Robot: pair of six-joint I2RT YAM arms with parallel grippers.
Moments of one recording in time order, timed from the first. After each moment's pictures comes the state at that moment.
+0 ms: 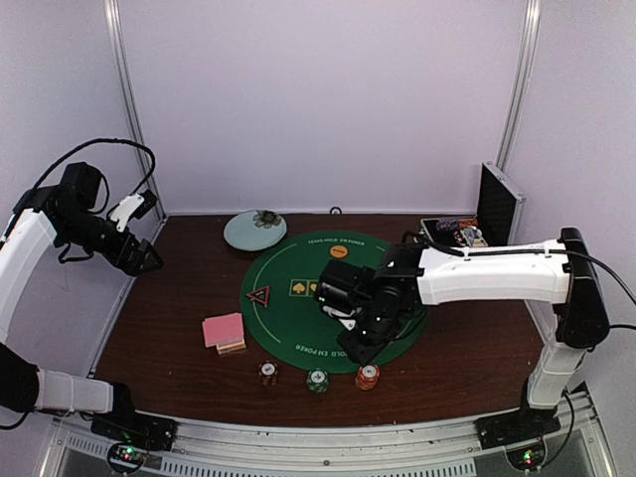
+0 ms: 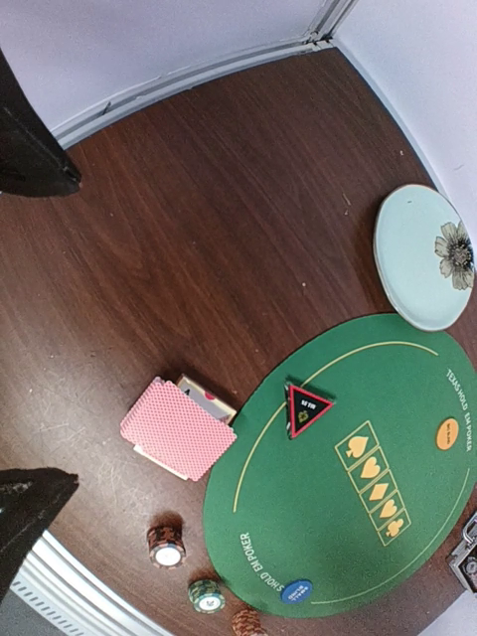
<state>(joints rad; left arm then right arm) 0.03 1.16 1.30 -1.15 0.38 0.51 1.16 1.80 1.44 -1.04 0.13 0.39</state>
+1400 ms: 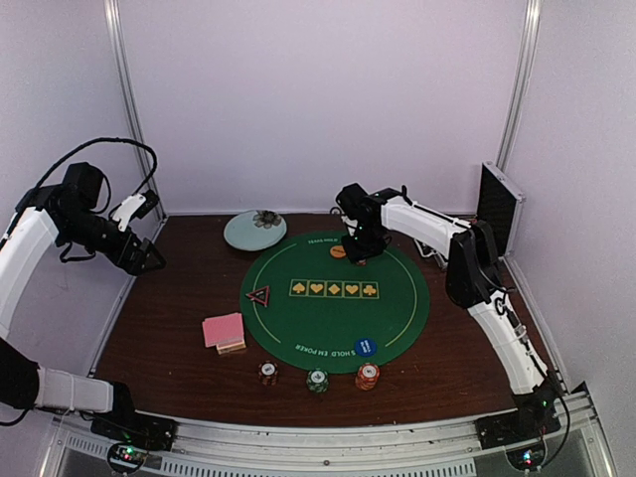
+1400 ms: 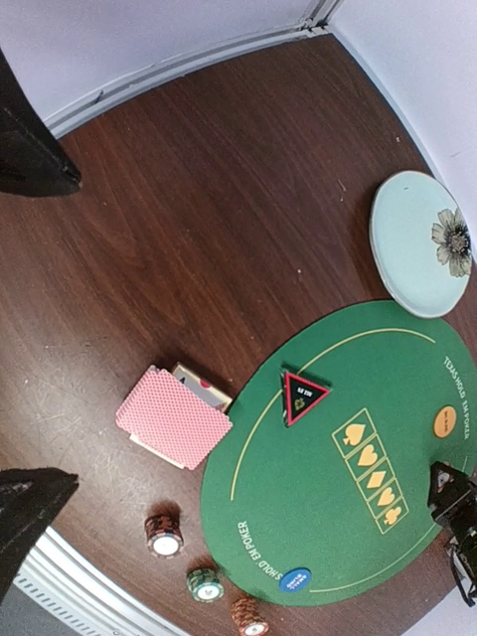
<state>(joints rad) 0.03 1.17 1.30 -1.15 0.42 0.51 0.59 2.59 2.44 -1.02 0.20 0.23</state>
